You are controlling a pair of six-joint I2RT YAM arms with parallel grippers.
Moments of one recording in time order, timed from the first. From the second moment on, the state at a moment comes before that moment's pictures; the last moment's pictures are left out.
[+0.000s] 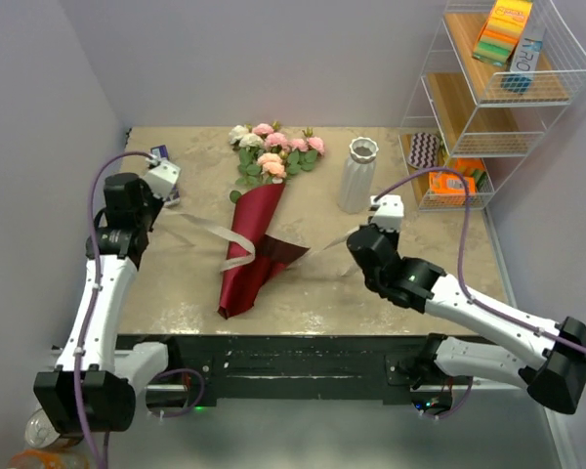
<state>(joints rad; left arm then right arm) 0.00 1.02 0.97 -0.50 -0.16 0.58 0.95 1.04 0.80 -0.36 0.96 0.47</state>
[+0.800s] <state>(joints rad) 0.37 1.04 0.91 -0.59 0.14 0.83 0.53 1.12 0.91 -0.64 1.03 0.55</state>
